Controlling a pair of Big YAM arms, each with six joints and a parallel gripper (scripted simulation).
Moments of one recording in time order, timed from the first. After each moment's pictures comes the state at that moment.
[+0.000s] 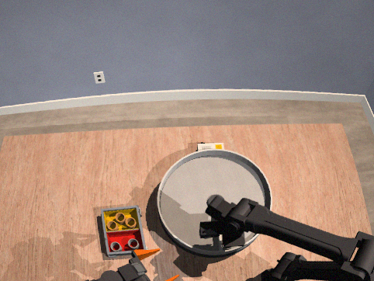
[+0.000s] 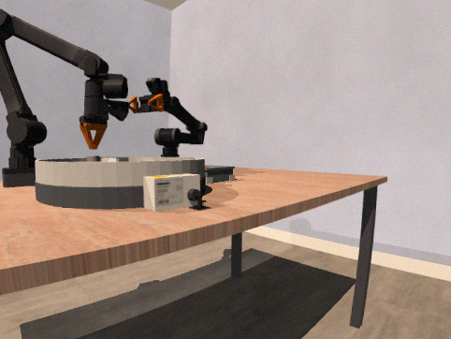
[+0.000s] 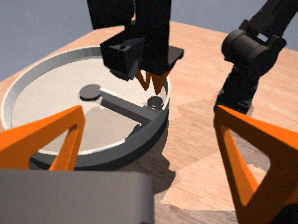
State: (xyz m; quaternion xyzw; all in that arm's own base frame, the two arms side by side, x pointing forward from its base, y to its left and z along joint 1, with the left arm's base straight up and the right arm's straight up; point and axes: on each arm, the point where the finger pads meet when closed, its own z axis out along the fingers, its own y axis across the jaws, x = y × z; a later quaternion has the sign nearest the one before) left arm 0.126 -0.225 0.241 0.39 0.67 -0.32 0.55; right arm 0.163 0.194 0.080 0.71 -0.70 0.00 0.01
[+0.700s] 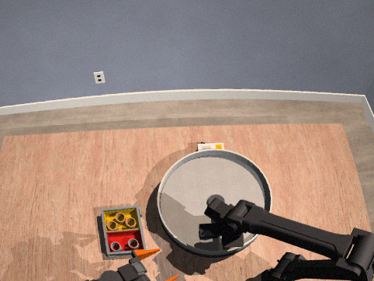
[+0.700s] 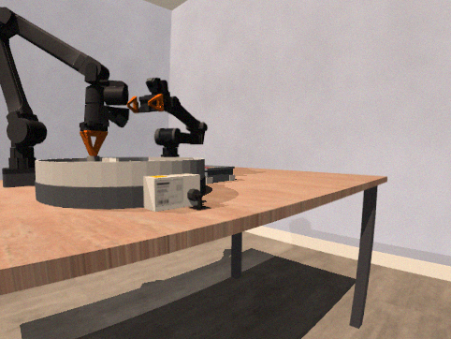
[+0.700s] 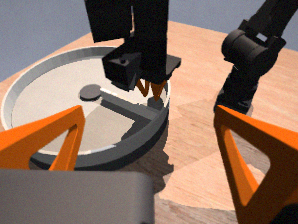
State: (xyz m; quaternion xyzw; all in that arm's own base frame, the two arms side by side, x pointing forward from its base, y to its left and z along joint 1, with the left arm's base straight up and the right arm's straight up) left arm 0.126 -0.225 0.242 0.39 0.67 -0.32 0.55; right arm 0.165 0.194 0.060 0.72 -0.70 0.00 0.01
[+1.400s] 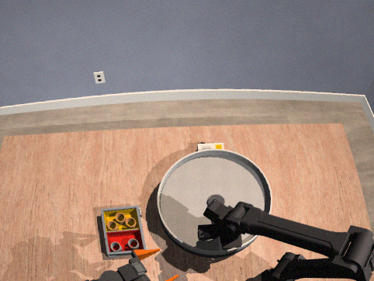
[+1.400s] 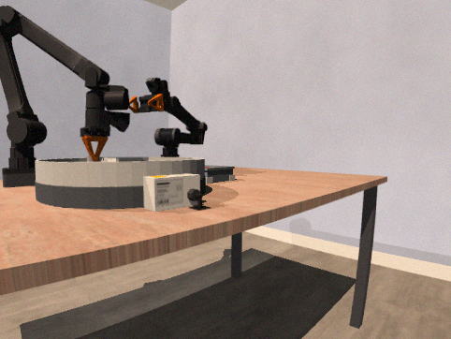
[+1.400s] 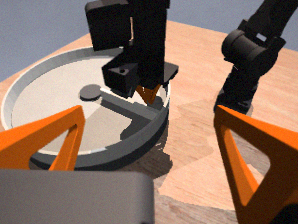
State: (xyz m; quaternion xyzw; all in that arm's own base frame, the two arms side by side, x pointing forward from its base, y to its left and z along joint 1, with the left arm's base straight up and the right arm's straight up) left arm 0.126 -0.225 0.242 0.39 0.67 -0.32 0.55; right arm 0.168 0.197 0.044 0.72 -0.69 0.00 0.01
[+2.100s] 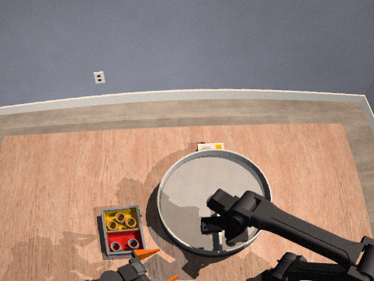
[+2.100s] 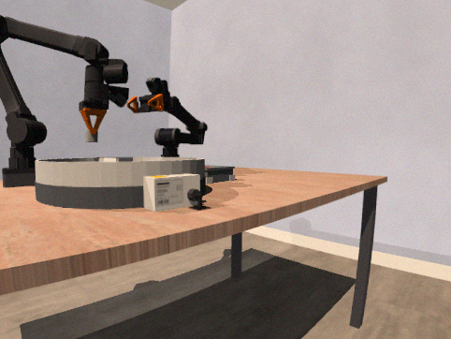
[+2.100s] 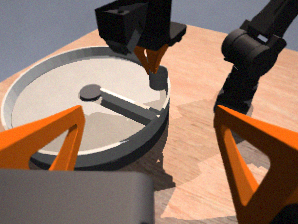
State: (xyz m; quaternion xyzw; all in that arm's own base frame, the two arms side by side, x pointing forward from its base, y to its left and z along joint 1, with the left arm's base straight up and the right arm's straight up) left arm 0.126 -0.225 0.242 0.39 0.67 -0.32 0.55; right arm 0.166 0.193 0.124 0.72 -0.69 0.00 0.00
